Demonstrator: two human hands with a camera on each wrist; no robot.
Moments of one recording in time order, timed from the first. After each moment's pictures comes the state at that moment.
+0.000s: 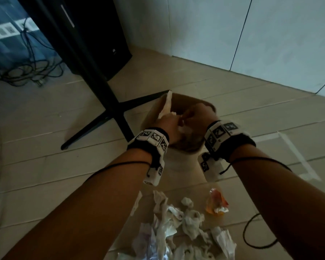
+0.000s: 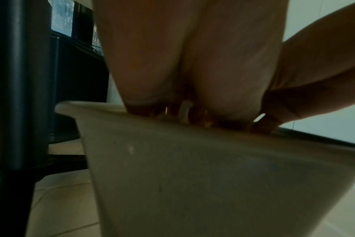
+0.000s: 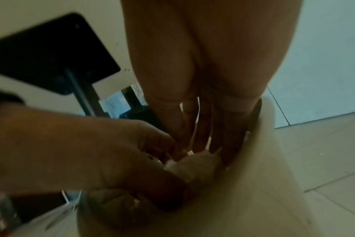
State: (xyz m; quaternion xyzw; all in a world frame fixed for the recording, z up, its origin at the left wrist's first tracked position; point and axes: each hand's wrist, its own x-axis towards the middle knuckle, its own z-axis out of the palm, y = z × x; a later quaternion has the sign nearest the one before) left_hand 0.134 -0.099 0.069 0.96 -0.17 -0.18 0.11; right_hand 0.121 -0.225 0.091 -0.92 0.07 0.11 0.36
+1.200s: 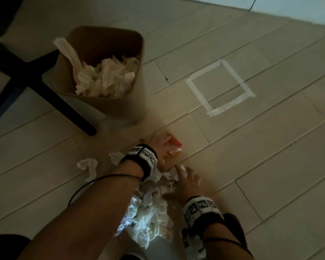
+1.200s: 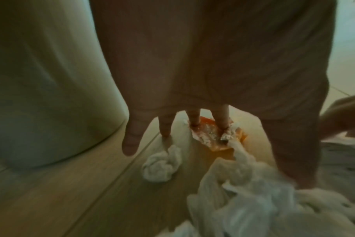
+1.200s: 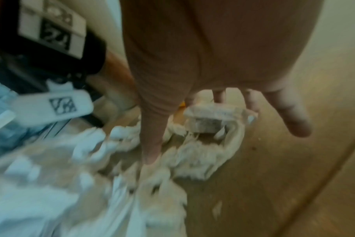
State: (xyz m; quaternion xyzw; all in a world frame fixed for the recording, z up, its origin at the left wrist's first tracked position) left_hand -0.020 -0.156 -0.103 0.80 -0.41 -0.43 -0.10; right_hand -0.190 -0.224 -0.119 -0.80 0.32 0.37 0.35
